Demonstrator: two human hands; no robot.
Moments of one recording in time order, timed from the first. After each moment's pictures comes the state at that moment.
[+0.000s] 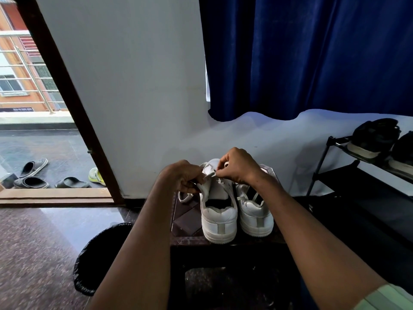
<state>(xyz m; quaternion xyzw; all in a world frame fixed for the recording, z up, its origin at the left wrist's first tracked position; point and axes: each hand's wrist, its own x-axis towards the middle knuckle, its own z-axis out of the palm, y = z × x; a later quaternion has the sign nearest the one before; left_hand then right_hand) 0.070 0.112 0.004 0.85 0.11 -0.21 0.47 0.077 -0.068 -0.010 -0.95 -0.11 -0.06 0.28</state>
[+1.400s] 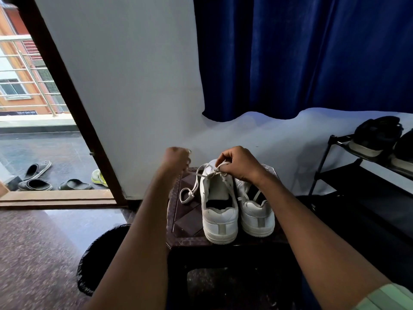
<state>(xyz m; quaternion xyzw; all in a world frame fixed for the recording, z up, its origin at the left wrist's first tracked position) 0.093 0.125 0.003 0.77 0.11 -0.01 0.63 0.087 -0.078 -0.016 -0.92 -0.13 -0.07 0.36</state>
